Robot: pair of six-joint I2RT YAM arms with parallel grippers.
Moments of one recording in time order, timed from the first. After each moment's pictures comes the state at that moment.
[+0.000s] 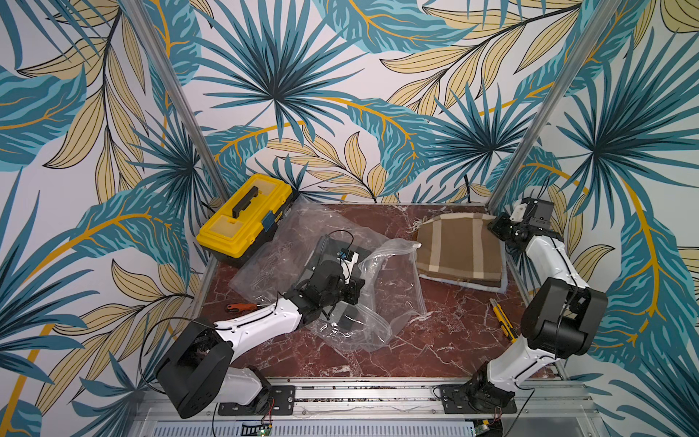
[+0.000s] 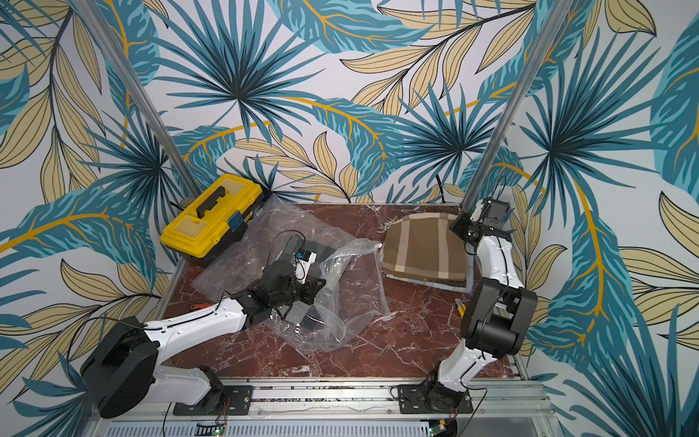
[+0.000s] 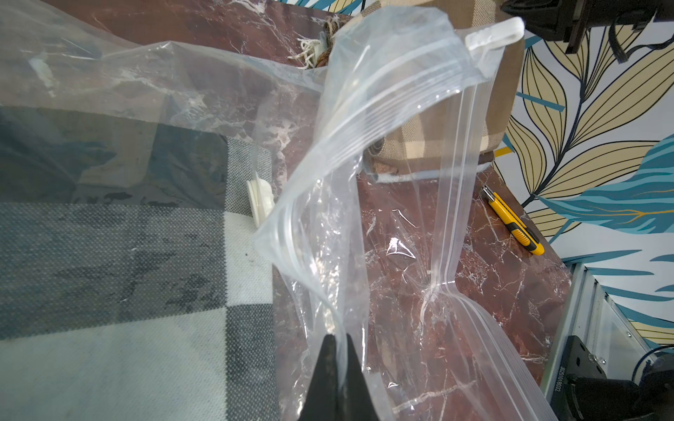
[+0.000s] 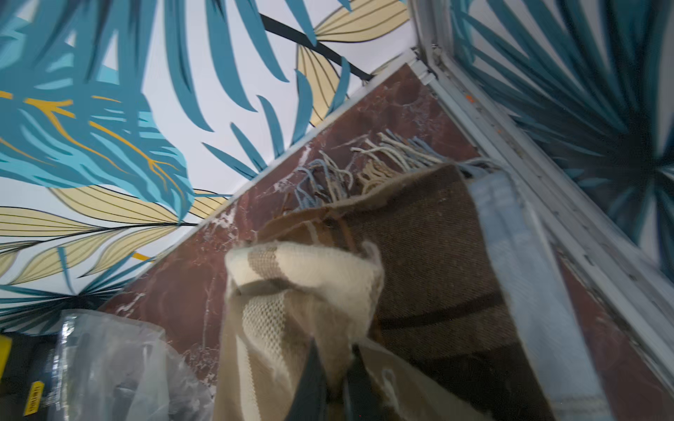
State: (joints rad) left arm -0.71 1.37 0.72 0.13 0.16 -0.45; right arm -0.40 1.73 1.42 -0.42 -0.28 0.36
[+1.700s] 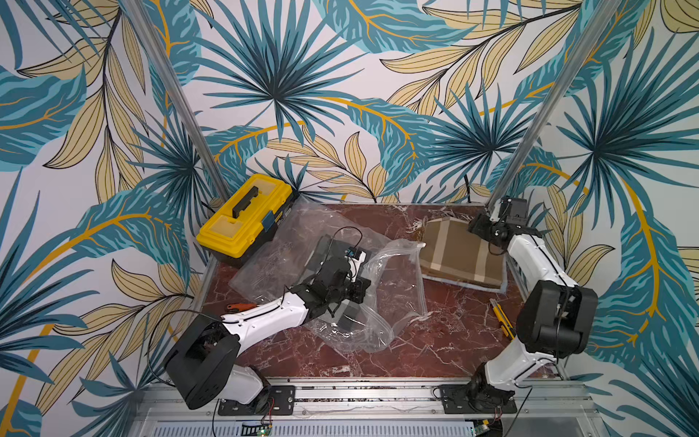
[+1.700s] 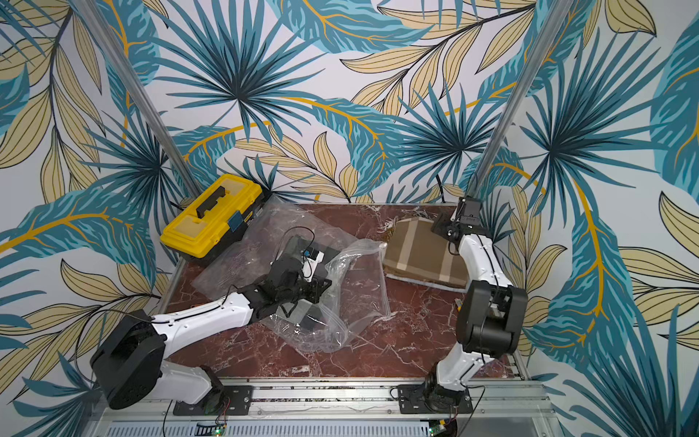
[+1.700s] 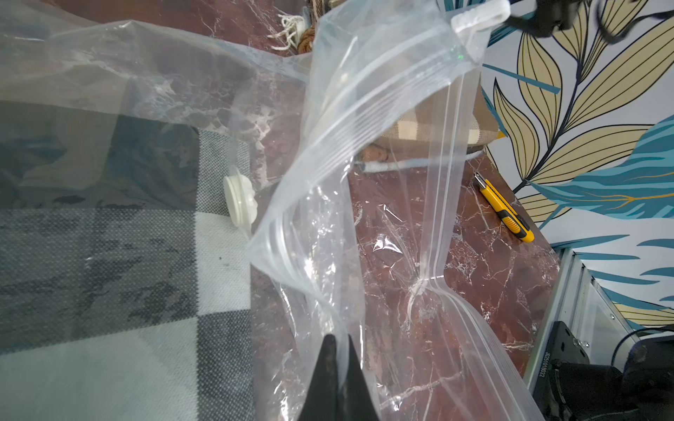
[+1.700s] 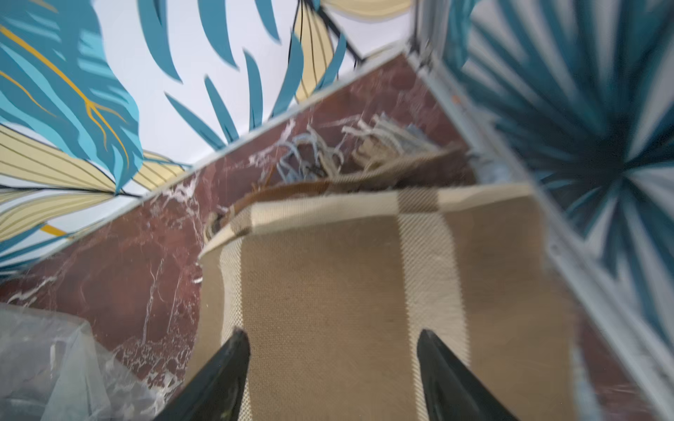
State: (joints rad) left arm -0.74 1.43 0.81 0.06 0.19 -0.45; right arm -0.24 1.75 1.38 -0.42 -0.09 0.33
